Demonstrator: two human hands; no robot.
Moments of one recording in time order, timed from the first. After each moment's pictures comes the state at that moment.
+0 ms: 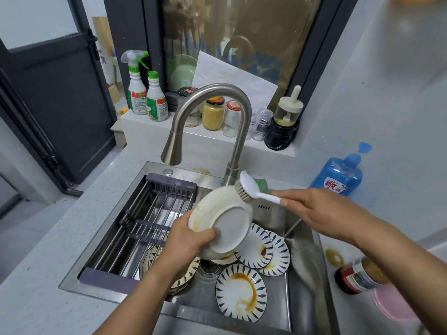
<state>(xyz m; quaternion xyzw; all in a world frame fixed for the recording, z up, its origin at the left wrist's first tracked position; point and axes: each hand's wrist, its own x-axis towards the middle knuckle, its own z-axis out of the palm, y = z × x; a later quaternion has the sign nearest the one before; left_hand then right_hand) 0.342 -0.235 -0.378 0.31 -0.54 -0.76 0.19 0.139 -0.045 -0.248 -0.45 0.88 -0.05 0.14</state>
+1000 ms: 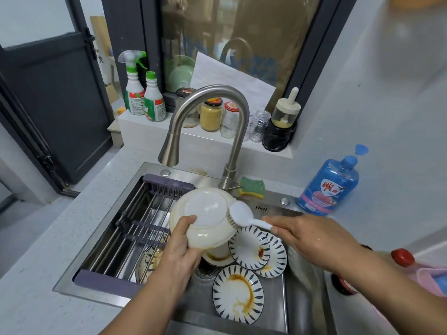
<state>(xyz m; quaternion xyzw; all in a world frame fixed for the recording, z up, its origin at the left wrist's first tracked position) 0.318 -0.234 -0.391 0.36 -0.09 -0.91 0.20 0.164 -0.033 -0.279 -0.48 0.87 0.05 0.13</state>
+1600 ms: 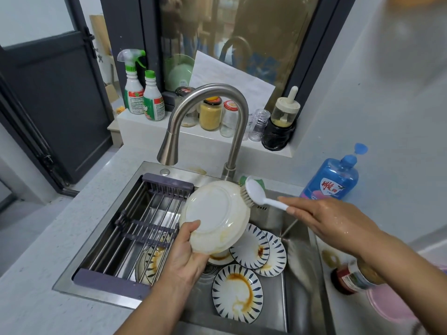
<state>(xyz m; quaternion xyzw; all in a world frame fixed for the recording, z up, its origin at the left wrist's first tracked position) 0.323 -0.221 -0.408 0.21 -0.03 -0.96 0.17 0.144 -0.020 -0.250 -0.47 0.88 0.02 0.10</state>
